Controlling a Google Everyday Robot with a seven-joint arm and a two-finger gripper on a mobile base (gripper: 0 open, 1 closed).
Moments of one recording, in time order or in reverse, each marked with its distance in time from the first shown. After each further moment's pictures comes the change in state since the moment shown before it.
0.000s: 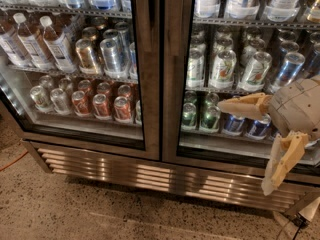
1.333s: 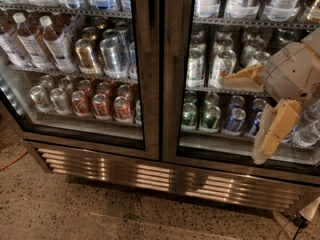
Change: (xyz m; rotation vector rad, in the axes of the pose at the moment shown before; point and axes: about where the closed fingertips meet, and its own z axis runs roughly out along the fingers) arm -0.019 -0.040 -0.018 0.076 0.269 -0.007
